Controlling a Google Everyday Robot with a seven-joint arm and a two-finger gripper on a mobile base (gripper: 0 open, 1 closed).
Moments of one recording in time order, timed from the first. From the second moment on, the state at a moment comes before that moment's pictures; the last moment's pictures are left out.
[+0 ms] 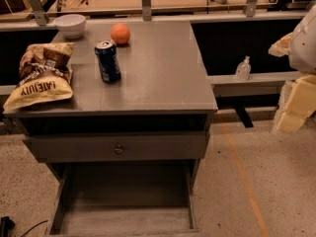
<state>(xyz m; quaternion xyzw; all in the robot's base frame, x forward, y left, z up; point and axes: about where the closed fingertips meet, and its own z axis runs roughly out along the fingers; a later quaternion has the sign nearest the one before) 0.438 -0.217 0.976 -0.60 0.78 -0.03 0.16</state>
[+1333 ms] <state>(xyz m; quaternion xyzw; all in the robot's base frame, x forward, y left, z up) 0.558 -0.084 0.946 -0.60 0.73 0.15 0.29</state>
